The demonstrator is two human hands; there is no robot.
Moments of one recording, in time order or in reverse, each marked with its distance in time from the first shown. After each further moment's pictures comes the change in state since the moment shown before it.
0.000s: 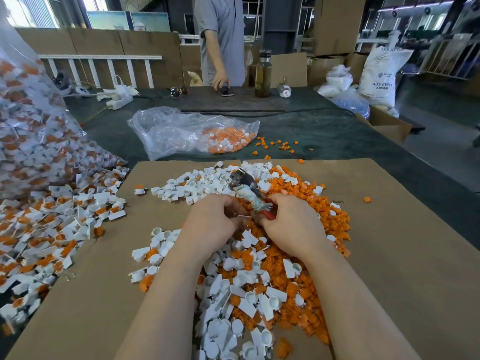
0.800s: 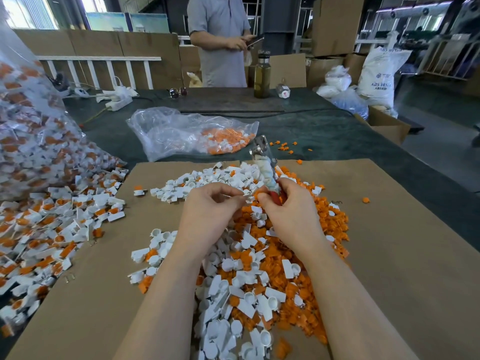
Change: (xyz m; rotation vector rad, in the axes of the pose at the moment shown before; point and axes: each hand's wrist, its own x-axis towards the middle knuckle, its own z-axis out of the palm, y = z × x) left_hand -0.008 0.014 -0.005 -0.512 0.167 -0.053; right_hand 0.001 -0.007 -0.004 0.532 0.201 0.050
